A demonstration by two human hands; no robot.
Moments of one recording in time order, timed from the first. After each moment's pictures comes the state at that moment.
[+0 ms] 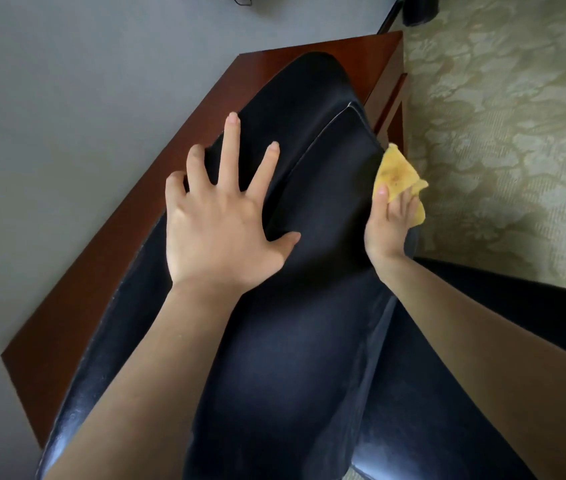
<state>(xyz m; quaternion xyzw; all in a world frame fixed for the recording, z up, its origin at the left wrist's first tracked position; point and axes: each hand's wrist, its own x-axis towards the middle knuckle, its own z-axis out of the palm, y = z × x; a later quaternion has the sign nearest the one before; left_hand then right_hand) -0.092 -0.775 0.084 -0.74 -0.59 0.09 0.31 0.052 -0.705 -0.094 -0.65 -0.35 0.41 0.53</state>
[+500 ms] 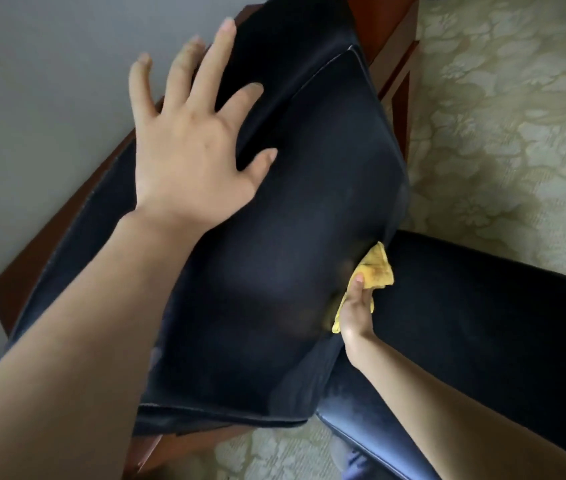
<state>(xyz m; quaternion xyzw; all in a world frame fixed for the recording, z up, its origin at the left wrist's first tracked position) -0.093 -0.795 0.091 -0.77 -0.56 -0.02 0.28 0.014 -0.856 -0.175 -0.61 -0.20 0.61 0.47</state>
